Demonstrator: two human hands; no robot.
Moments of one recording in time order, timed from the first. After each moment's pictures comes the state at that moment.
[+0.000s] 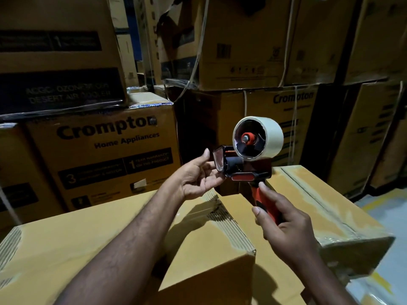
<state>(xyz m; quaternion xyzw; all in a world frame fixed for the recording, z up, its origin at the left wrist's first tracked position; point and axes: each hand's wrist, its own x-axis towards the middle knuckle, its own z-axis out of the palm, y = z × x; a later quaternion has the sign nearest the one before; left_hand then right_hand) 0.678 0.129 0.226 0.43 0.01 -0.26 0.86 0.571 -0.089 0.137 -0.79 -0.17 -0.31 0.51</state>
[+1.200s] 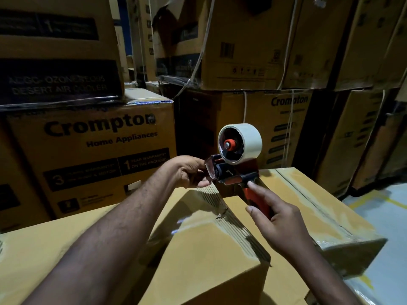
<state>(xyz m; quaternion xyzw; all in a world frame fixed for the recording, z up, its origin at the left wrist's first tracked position) 0.764 0.176 0.221 0.69 0.05 -0.28 0.66 0.589 -0.050 0.163 -0.87 -0.13 -0.26 0.40</state>
